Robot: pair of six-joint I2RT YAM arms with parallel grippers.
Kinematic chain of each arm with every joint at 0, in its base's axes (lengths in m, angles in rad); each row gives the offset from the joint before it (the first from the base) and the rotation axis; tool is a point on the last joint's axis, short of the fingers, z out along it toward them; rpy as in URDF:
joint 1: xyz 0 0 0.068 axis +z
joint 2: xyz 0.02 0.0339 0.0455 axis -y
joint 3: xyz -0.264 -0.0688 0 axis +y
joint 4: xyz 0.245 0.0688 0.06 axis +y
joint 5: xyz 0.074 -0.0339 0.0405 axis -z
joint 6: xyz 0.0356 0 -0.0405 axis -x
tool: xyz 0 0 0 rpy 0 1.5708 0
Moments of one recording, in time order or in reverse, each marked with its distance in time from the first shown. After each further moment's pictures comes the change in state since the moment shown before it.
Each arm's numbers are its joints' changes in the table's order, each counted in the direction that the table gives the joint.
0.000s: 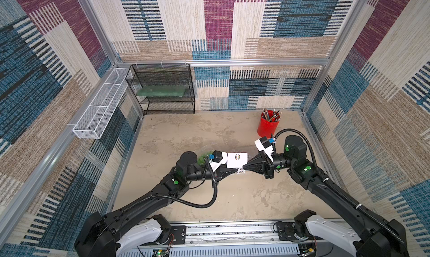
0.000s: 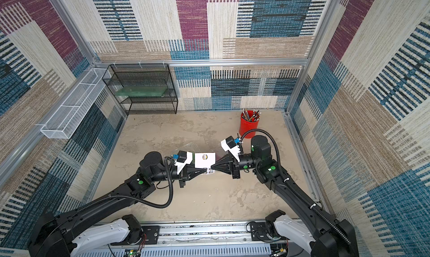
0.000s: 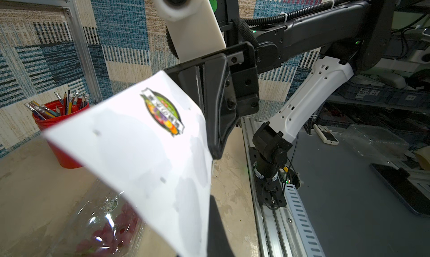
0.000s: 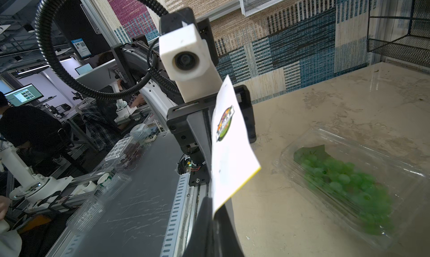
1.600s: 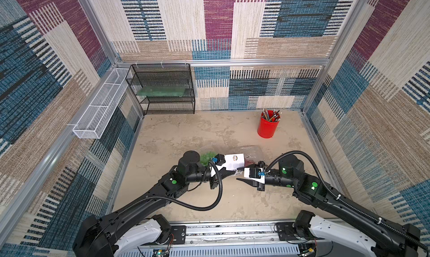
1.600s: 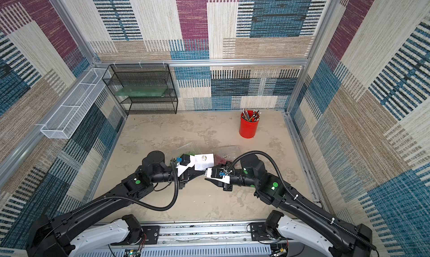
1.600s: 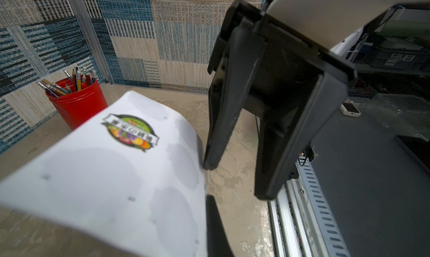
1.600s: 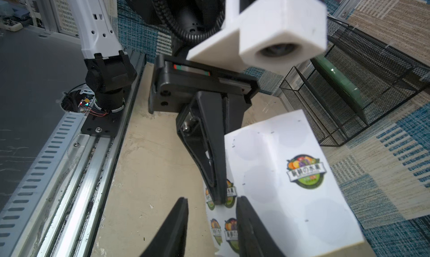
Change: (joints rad) left arm -0.012 0.027 -0.047 0.246 -0.077 -0.170; right arm 0.405 0.181 0.009 0.256 0.785 0.670
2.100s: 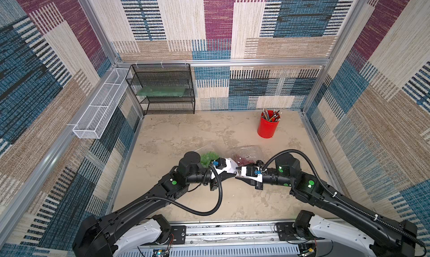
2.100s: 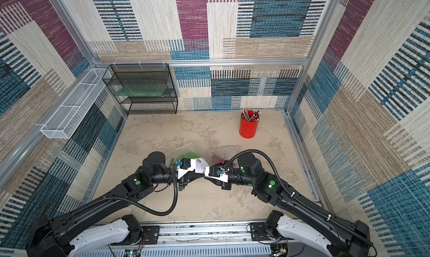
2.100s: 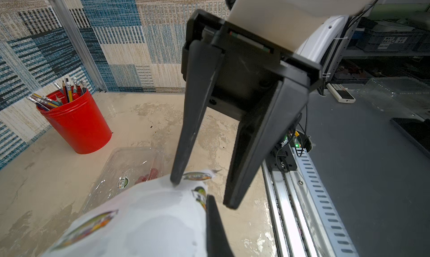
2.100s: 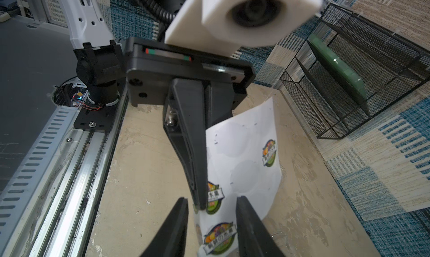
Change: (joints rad) left arm -0.018 0.003 0.001 0.016 0.022 -0.076; right arm -0.003 -0.035 -0.007 0.001 0.014 0.005
